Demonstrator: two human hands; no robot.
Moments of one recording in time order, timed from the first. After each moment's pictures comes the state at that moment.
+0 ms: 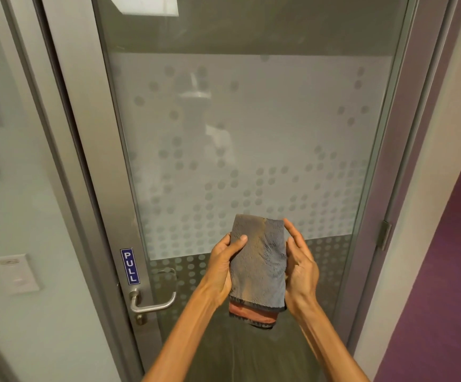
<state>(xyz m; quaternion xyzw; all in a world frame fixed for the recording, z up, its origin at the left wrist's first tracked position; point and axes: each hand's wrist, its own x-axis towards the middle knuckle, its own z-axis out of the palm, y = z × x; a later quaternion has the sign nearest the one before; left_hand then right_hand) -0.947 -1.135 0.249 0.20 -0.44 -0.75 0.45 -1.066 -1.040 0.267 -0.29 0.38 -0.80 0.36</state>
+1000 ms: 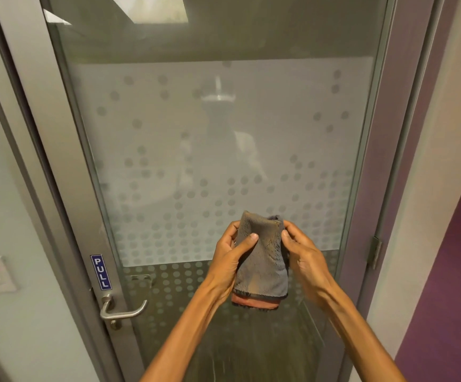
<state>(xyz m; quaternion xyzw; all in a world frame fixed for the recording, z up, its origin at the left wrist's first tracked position) -1.066 -1.110 0.286 0.22 -0.55 -0.63 0.50 -1.215 -1.035 0.307 -0.51 0.43 -0.63 0.40</state>
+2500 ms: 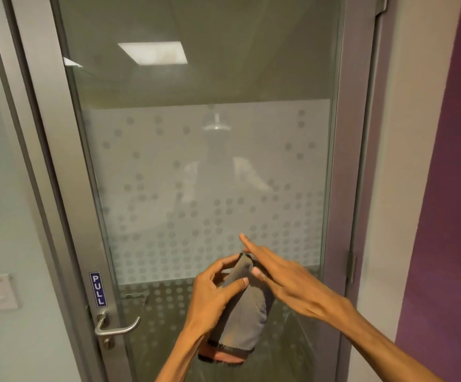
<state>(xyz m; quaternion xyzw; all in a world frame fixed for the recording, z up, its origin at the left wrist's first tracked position) -1.048 -1.022 0.289 0.31 -0.69 -0.41 0.51 -1.234 -0.952 0.349 -0.80 0.53 -0.25 0.09</state>
